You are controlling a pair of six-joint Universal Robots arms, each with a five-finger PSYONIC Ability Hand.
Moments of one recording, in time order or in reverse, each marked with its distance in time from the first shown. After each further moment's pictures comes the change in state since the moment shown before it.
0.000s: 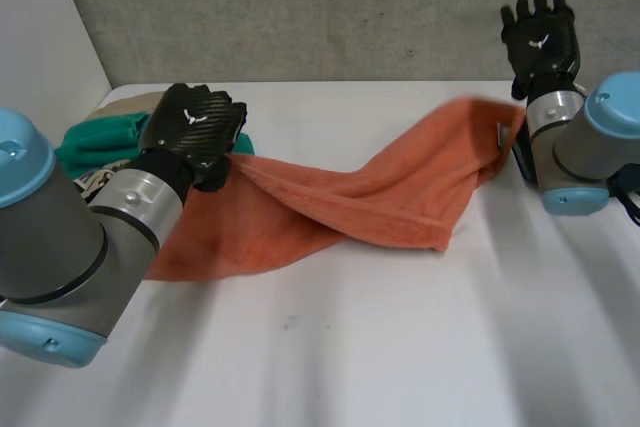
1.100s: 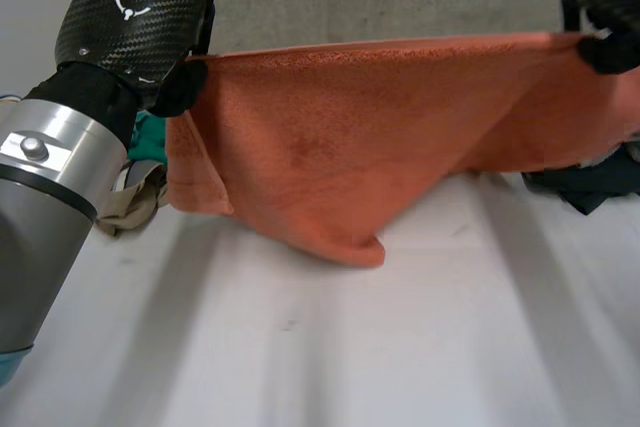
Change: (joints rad) left arm -0.023 0.269 0.016 -0.009 -0.020 -0.005; right arm -0.094 -0.838 0.358 0.703 -0.232 0.087; left_hand 0.000 0.003 0.005 0.000 0.000; right_hand 0.893 0.966 0.982 0.990 0.943
